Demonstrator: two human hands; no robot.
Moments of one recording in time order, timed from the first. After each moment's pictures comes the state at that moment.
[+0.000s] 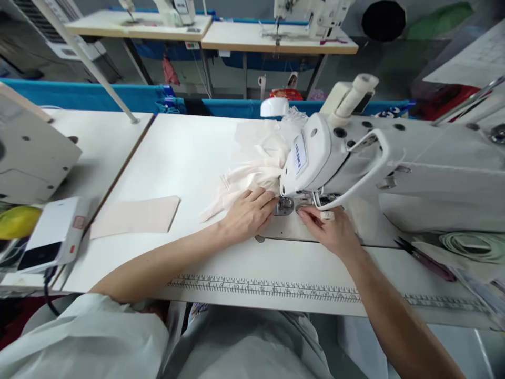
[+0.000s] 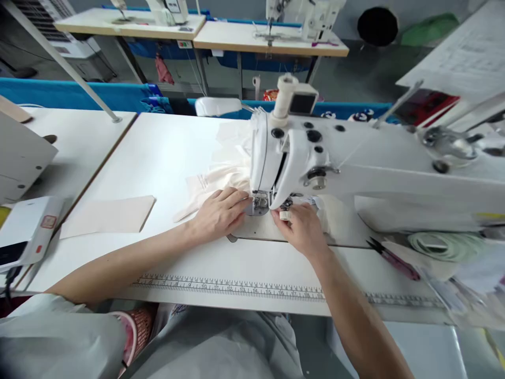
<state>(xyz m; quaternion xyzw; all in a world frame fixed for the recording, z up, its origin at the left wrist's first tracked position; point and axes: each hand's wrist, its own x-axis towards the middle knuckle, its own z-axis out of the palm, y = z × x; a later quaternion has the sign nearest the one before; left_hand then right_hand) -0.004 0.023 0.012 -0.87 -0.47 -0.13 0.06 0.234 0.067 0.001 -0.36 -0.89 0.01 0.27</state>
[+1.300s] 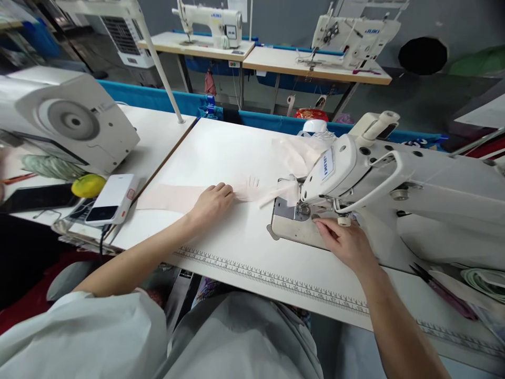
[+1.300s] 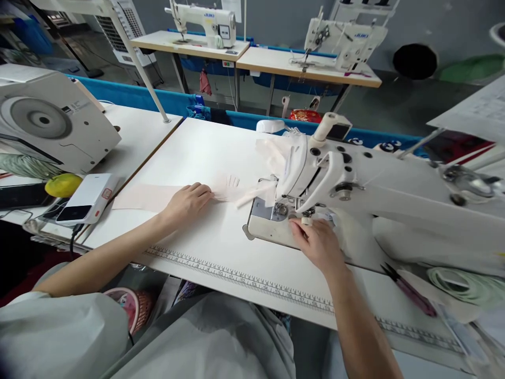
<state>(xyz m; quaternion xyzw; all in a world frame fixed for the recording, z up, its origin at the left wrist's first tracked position) -0.112 -0.032 0.003 -0.77 -0.63 -0.05 0.09 0.242 0.061 0.001 -0.31 -0.92 0.00 0.24</state>
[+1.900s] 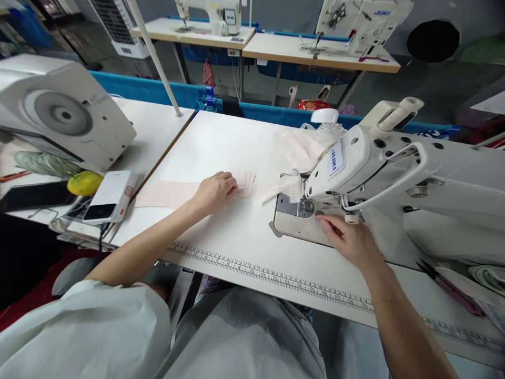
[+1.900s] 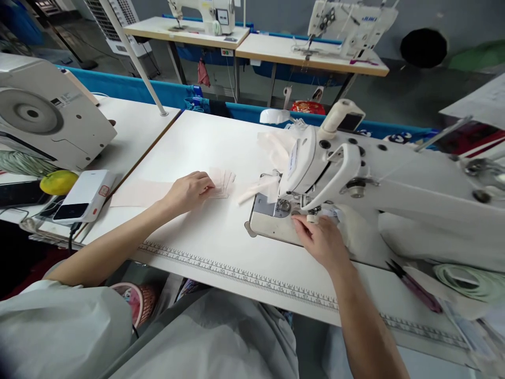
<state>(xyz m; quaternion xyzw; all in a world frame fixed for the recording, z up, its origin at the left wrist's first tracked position) -0.117 -0.012 0.015 -0.73 -0.67 -0.13 0.01 0.239 0.058 0.011 -0.32 -0.92 0.06 0.22</state>
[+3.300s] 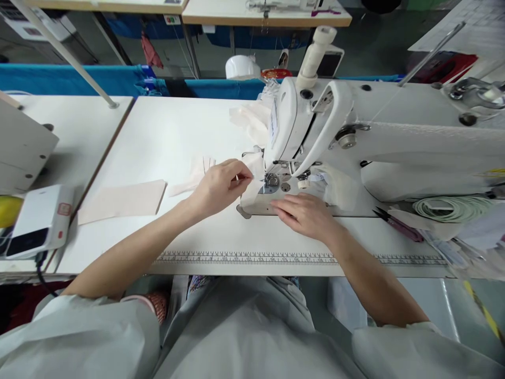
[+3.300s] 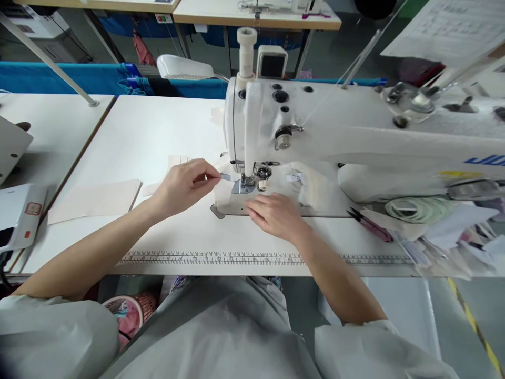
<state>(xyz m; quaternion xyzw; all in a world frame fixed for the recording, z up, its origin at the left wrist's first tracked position) -0.018 0.008 0.050 -0.78 -0.52 -0.32 -0.14 0.233 0.038 0.008 -0.26 -0.96 0.04 0.14</state>
